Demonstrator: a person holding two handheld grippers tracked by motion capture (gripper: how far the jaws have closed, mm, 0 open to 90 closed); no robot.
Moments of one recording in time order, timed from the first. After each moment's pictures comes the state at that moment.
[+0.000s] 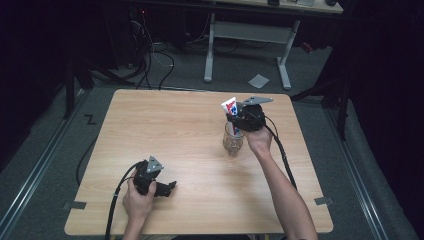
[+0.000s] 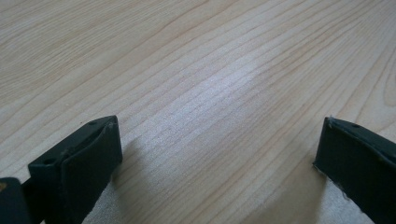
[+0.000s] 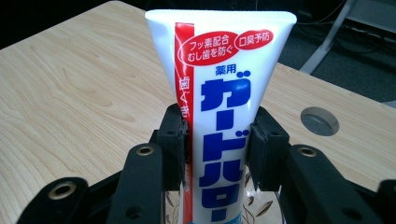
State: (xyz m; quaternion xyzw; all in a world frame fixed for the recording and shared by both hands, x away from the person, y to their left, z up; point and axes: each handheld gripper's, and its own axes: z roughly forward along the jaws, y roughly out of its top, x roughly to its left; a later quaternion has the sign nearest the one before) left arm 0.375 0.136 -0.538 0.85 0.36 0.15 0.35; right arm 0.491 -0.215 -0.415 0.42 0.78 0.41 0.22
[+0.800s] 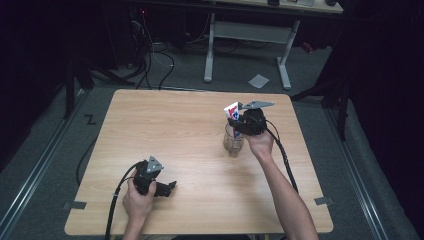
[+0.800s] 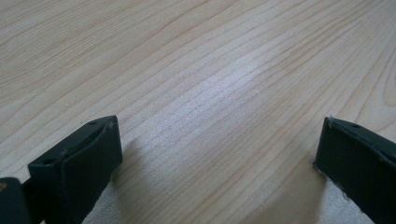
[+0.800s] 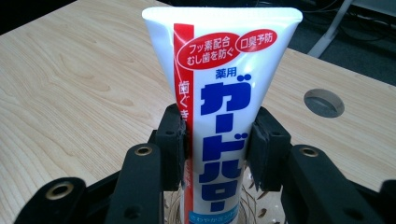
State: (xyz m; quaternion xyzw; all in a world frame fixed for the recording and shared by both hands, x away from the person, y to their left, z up) left arm 0.375 0.136 -0.538 0.85 0.36 0.15 0.35; right arm 0.487 -0.221 -0.427 0.43 0.78 0.40 0.20
